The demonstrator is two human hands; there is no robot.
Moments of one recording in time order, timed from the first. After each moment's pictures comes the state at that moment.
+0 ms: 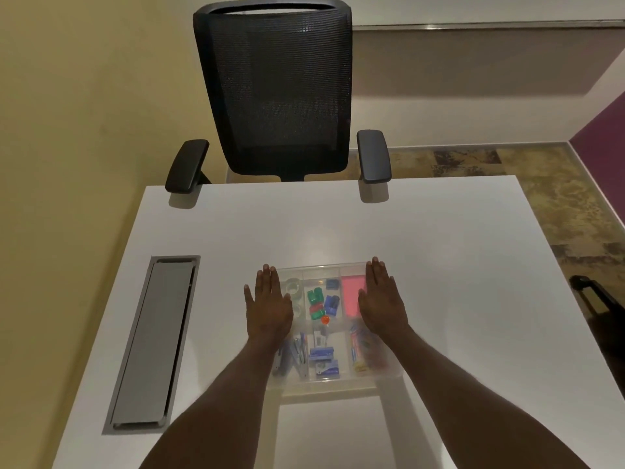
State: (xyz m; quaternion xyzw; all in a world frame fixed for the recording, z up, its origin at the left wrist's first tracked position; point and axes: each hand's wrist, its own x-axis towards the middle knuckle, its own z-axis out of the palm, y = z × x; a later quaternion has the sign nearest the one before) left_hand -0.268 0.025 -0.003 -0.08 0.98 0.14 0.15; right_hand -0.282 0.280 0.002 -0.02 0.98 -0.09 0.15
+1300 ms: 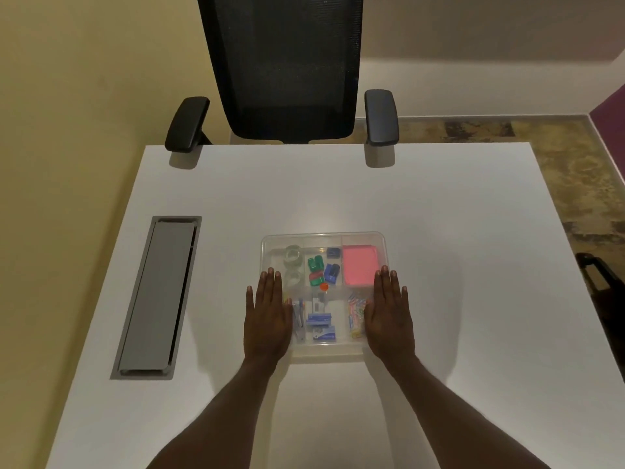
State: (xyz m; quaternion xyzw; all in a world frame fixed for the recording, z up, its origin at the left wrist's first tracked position) left_hand -0.156 0.024 -0.036 -0.04 0.98 0.17 0.08; right_hand -0.164 0.292 -0.037 0.00 0.99 -0.15 0.06
